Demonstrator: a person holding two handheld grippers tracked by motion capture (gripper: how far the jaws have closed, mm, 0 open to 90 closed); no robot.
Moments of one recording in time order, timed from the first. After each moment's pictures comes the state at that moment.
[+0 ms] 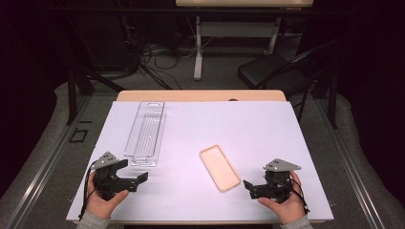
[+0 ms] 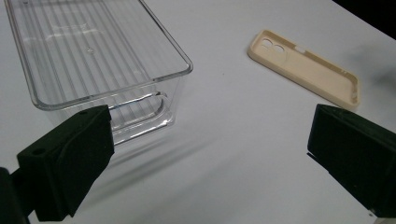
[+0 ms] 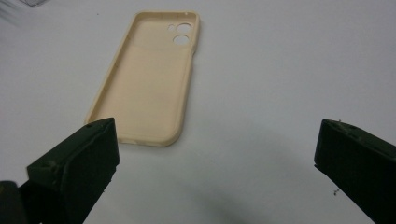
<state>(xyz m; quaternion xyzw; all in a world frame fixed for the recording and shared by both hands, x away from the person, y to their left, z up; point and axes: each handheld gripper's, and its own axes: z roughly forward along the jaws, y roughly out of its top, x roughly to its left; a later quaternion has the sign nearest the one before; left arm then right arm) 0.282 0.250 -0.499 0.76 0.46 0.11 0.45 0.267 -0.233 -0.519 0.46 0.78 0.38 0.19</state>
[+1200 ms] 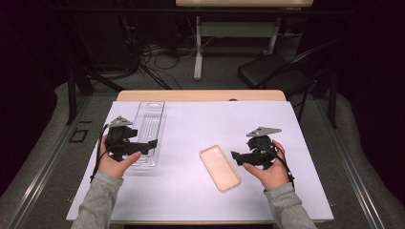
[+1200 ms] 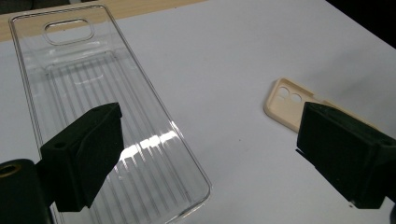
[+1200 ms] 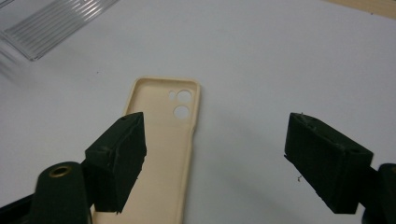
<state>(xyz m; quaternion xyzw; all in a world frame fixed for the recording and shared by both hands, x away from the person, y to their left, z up) 0.359 0.218 -0.441 0.78 0.45 0.13 0.42 0.337 -0.192 -0.466 0.45 0.79 0.36 0.18</state>
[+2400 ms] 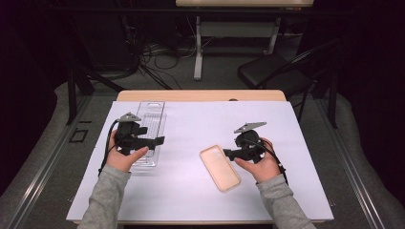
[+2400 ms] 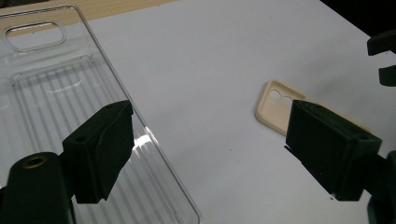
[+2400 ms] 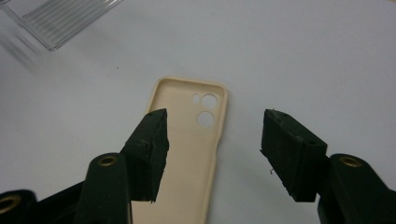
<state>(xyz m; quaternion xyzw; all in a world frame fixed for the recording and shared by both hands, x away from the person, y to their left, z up) 0.374 0.205 -0.447 0.79 0.44 0.11 0.42 0.354 -0.167 -0.468 0.43 0.82 0.34 0.14</state>
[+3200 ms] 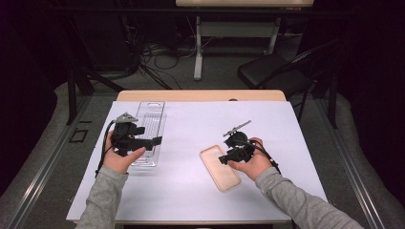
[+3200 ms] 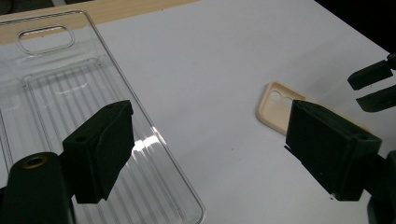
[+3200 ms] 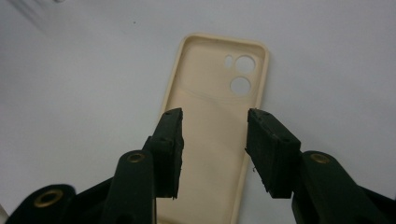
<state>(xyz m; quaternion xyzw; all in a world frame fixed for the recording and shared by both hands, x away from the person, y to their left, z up) 0.371 0.211 -0.445 0.79 0.43 0.11 0.42 0.363 -0.143 -0.479 0.44 0.86 0.26 0.06</state>
